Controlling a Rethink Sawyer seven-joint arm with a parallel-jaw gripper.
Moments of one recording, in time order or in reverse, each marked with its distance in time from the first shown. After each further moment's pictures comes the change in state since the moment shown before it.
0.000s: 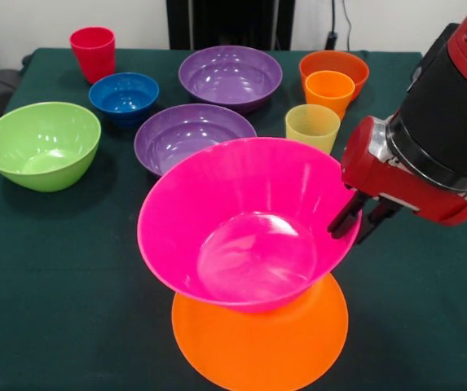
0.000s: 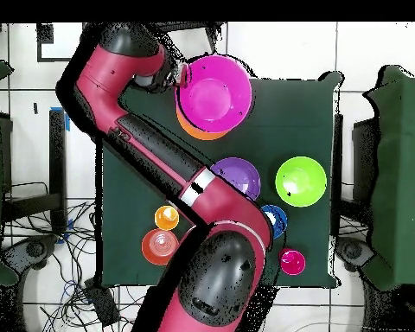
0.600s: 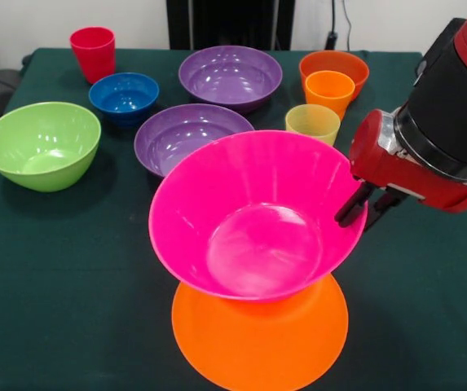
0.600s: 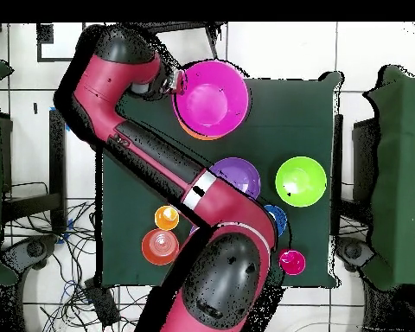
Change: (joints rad) arm -0.013 -0.008 0.000 0.070 0.029 0.000 0.019
